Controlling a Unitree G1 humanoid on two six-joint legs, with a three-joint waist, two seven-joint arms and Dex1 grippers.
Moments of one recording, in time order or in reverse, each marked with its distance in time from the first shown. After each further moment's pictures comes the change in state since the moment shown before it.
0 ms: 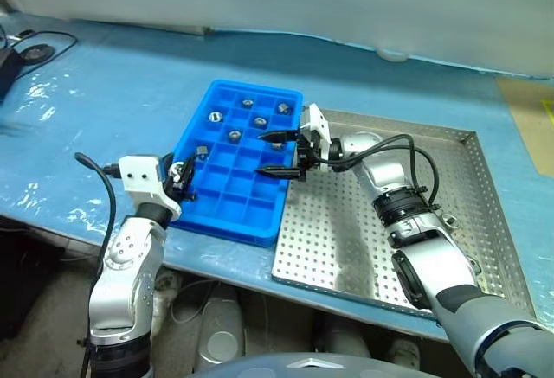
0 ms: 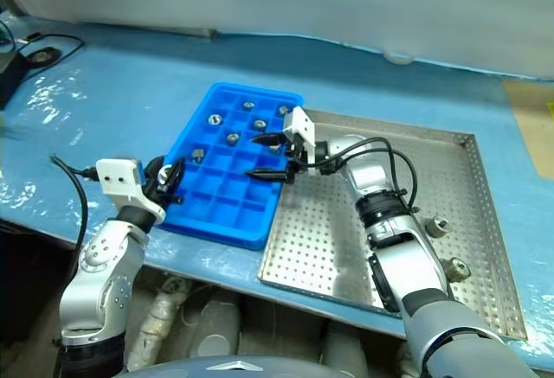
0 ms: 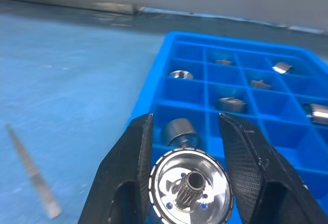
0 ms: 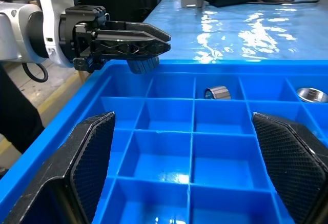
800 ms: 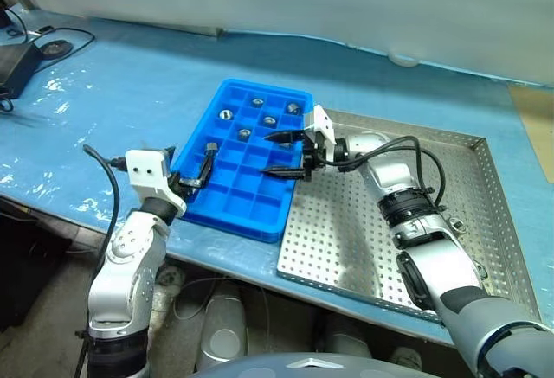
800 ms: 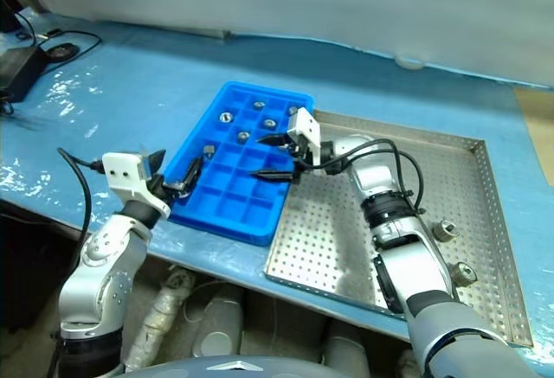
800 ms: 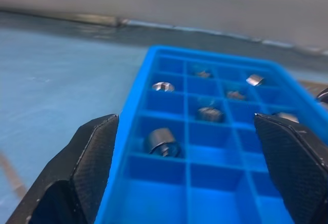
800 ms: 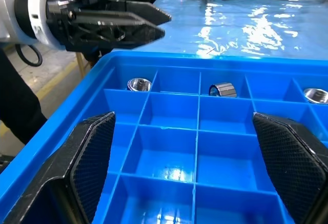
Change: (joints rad) left arm -0.074 0.063 -0.030 0.025 -0.120 0.002 -0.093; right arm 0.035 -0.057 -0.015 -0.060 -0.025 0.009 -0.019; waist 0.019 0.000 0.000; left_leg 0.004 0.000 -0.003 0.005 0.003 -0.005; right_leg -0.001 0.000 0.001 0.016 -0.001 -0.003
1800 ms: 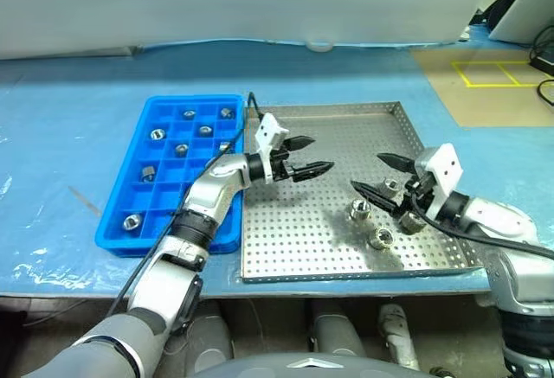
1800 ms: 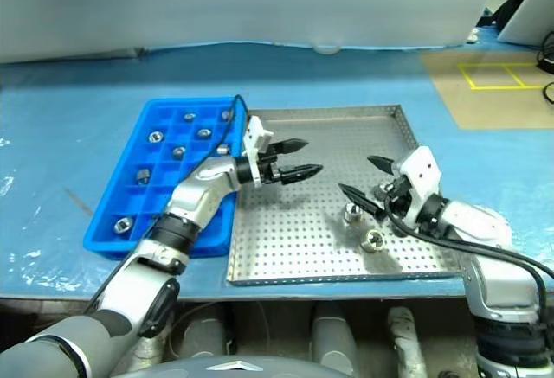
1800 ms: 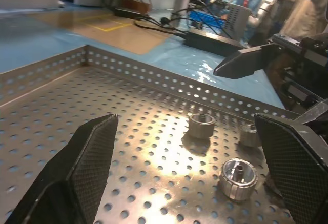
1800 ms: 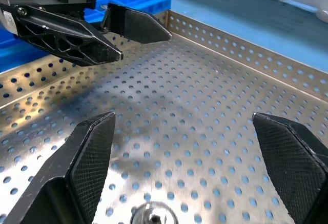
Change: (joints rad) left arm -0.689 -0.119 -0.329 1.026 0.005 -0.278 -0.753; right arm 0.788 -0.302 -0.418 -0.994 0.157 0.437 -0.487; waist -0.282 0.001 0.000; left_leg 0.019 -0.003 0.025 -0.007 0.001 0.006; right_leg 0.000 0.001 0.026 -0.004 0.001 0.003
